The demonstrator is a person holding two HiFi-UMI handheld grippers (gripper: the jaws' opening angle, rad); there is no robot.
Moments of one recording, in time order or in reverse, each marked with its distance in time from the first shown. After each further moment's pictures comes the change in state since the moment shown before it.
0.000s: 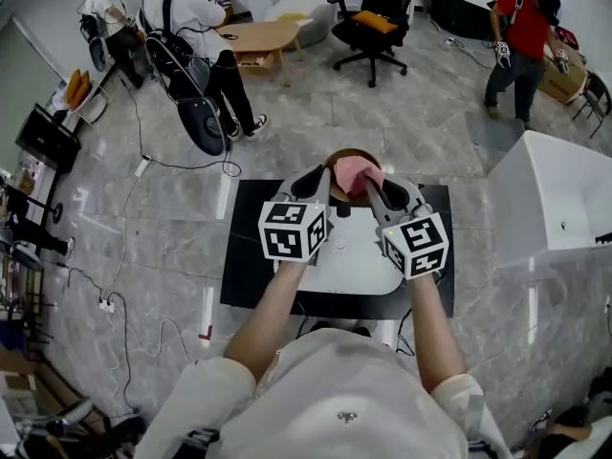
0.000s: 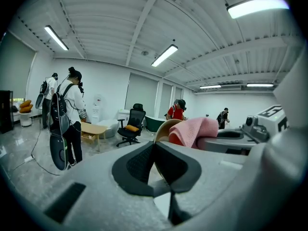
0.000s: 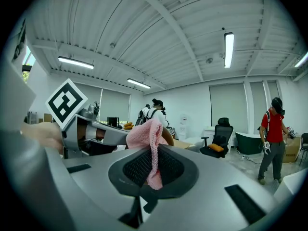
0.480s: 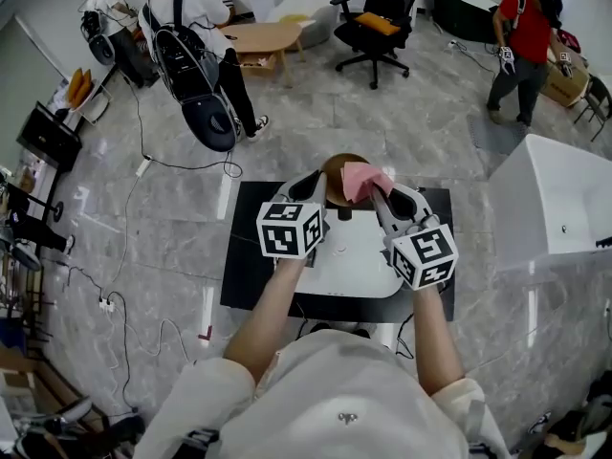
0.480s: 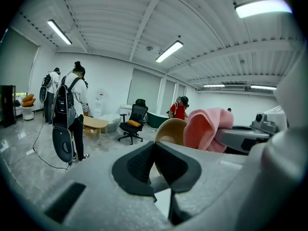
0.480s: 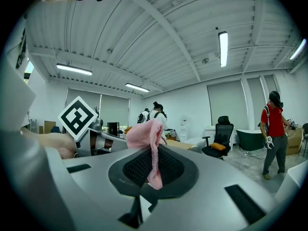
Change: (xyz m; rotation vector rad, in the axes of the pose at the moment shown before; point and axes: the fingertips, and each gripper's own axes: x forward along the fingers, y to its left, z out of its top) left arm 0.007 0.018 -0.017 -0.048 0.052 0.017; right arm -0.013 -0.002 0.004 0.061 -0.039 0.009
